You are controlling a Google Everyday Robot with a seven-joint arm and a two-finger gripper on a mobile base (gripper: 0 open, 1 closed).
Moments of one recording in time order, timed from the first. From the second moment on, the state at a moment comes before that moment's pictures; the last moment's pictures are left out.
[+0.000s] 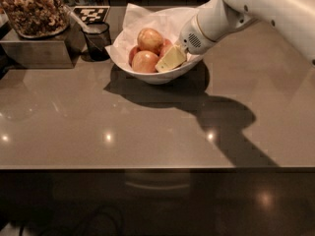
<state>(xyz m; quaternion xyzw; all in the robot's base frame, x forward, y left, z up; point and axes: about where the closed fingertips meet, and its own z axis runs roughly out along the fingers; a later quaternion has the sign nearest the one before) 0.650 -0.053 0.897 -0.46 0.81 0.15 0.32</state>
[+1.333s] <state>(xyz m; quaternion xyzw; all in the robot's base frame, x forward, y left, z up) 0.618 -0.088 0.985 -0.43 0.74 0.26 0.45</state>
